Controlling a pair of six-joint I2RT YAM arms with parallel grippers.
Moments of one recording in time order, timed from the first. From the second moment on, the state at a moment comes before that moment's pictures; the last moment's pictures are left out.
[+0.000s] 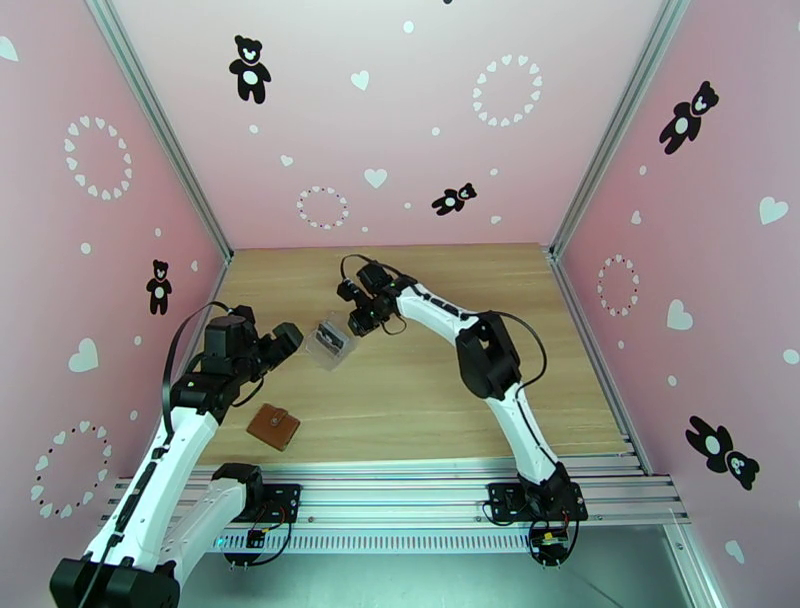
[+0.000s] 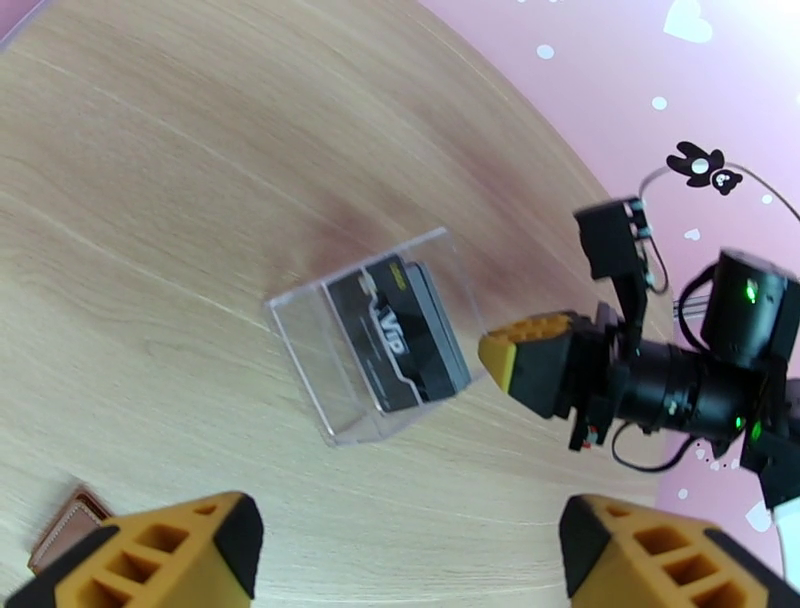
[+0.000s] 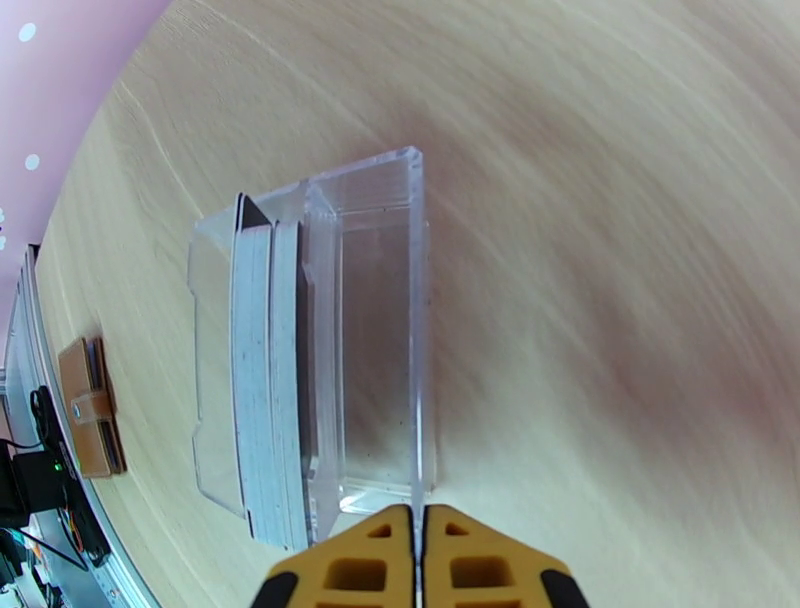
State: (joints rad) left arm -0.09 0.86 0.76 -0.59 0.22 -0.76; right arm 0.72 2.28 1.90 -0.70 -0.36 0.05
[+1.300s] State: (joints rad) left arm -0.09 0.83 0.70 -0.54 0.23 -0.75; right arm -0.13 1.60 1.04 -0.56 -0.36 0.04
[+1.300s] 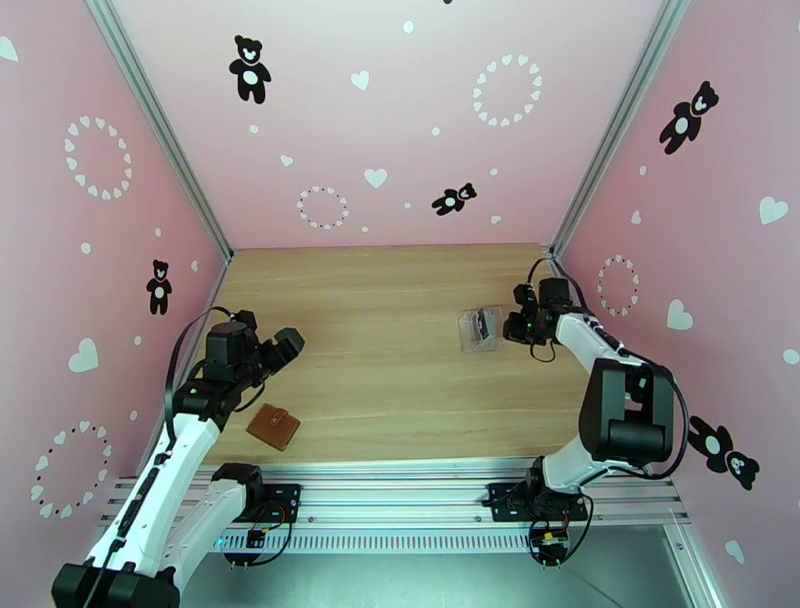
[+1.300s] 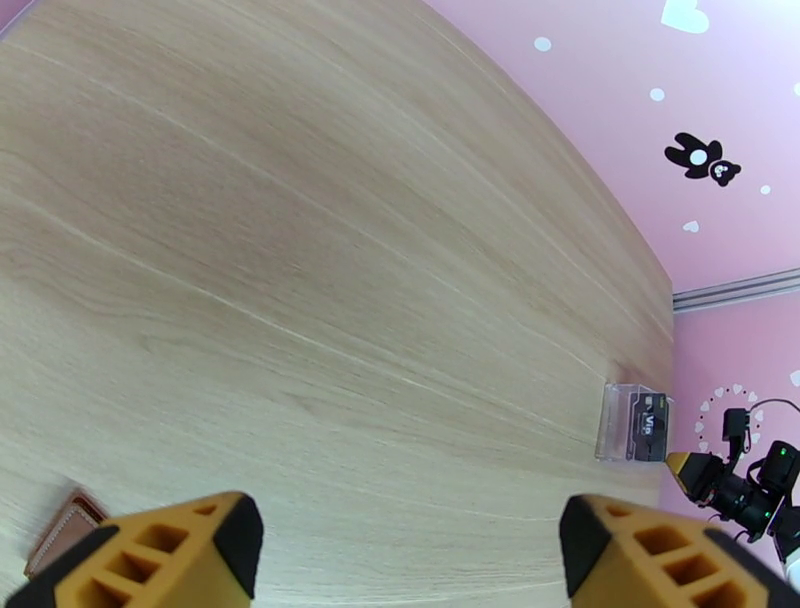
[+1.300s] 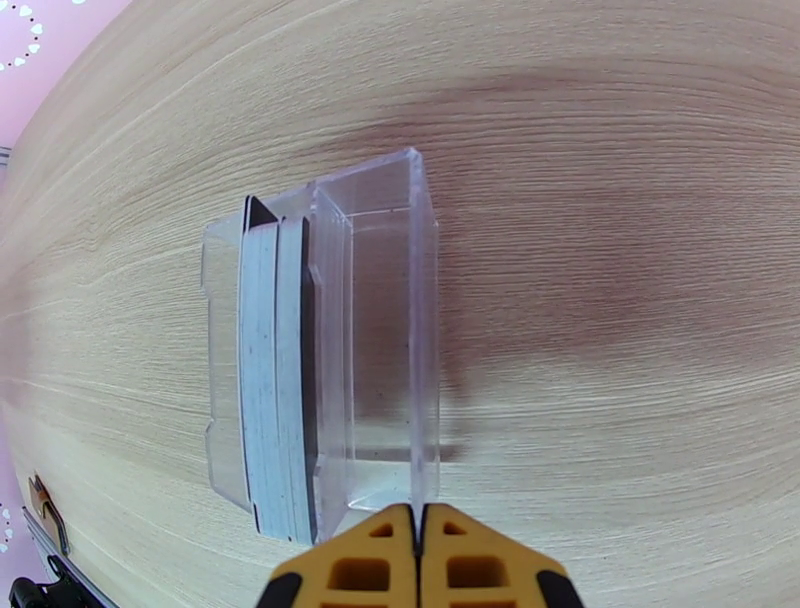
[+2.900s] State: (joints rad) left arm -0.11 0.82 0.47 -0.99 -0.14 -1.20; right arm 0.19 1.31 1.00 -0.49 -0.31 0.15
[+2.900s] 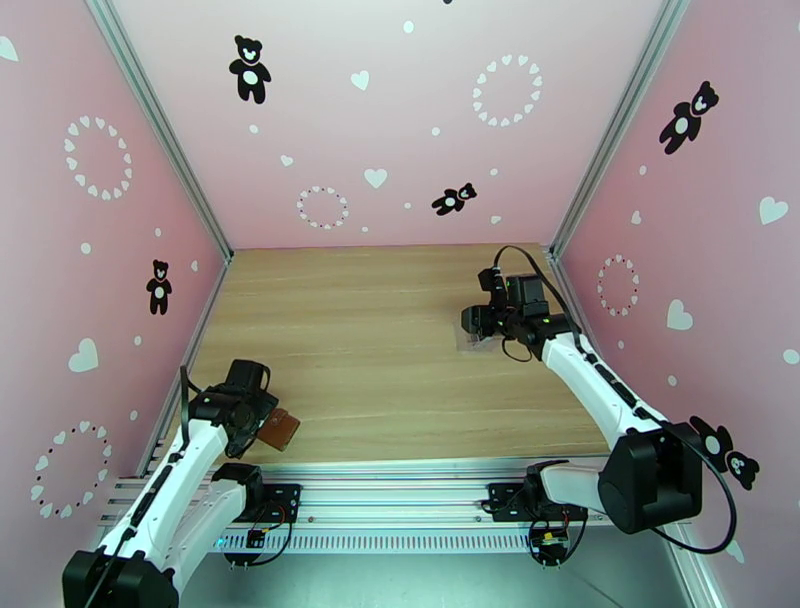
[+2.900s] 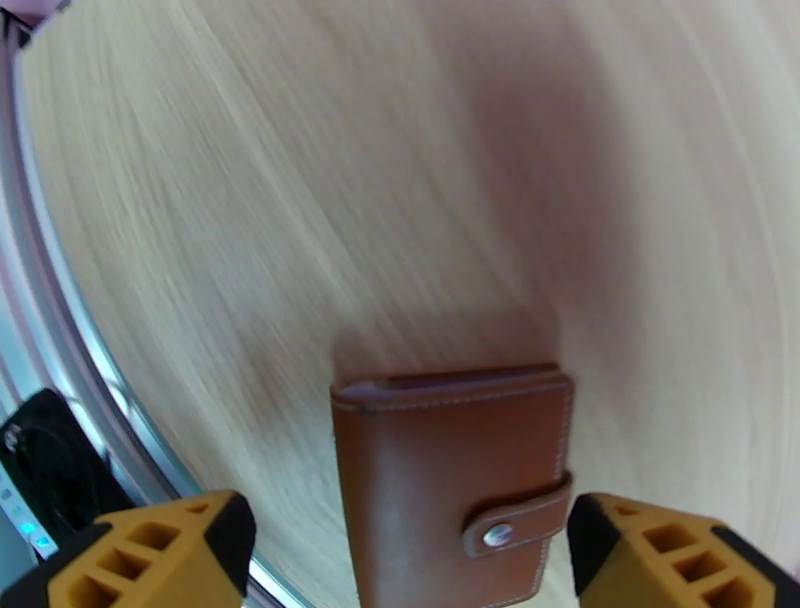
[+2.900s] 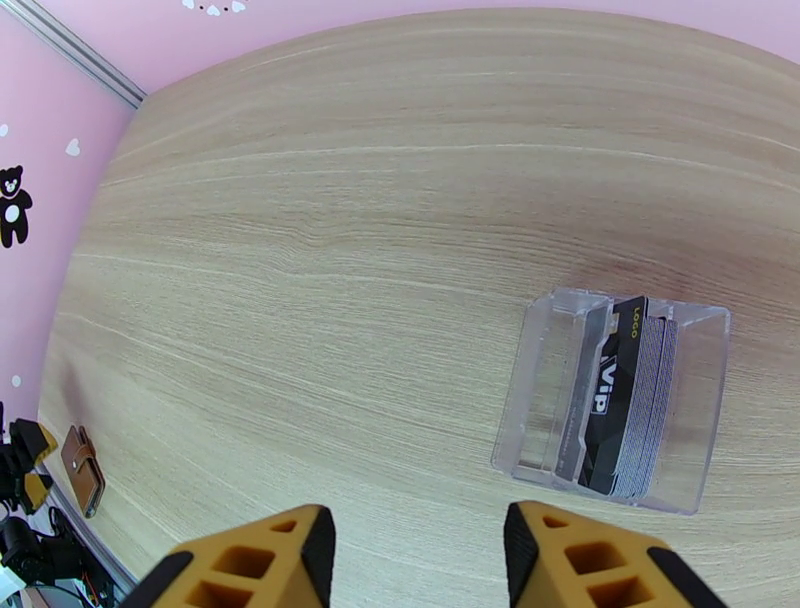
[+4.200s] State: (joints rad) left arm -0.34 1.02 0.57 -0.82 -0.25 -1.08; right arm 0.39 1.50 1.03 -0.45 -0.41 0.16
